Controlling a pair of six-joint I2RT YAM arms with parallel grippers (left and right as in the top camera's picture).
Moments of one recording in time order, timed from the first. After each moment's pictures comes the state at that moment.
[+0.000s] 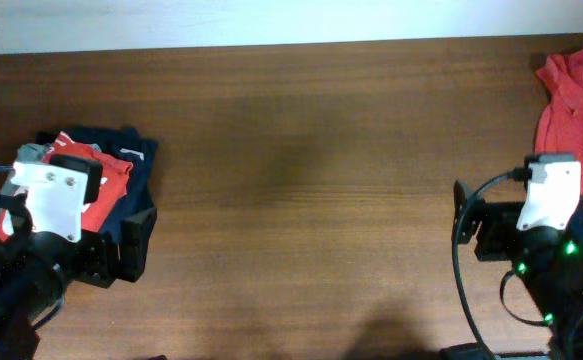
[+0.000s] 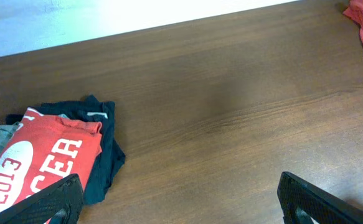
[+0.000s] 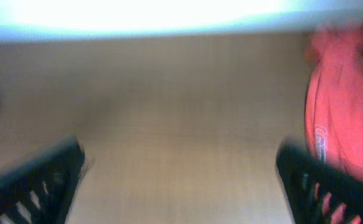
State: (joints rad) left arm 0.29 1.03 1.73 -1.46 0.48 0.36; right arm 0.12 0.75 1.27 -0.99 0.08 0.11
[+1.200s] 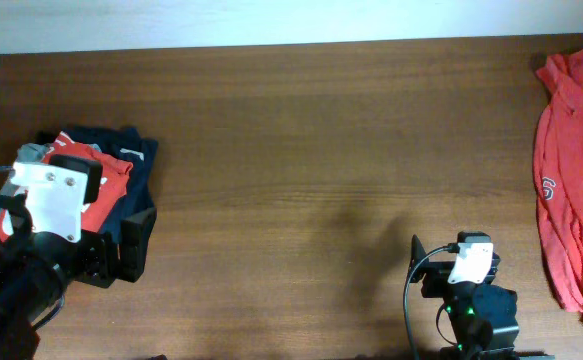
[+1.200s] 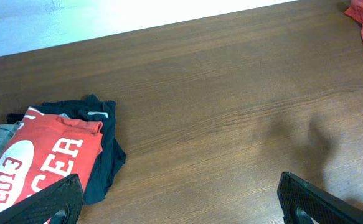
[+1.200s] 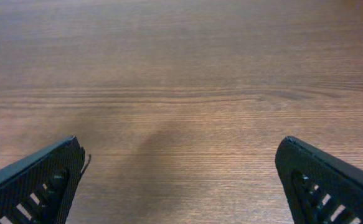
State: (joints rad) left arm 0.29 1.03 1.73 -1.46 0.47 0.36; right arm 0.08 0.02 0.14 -0.48 0.05 0.11
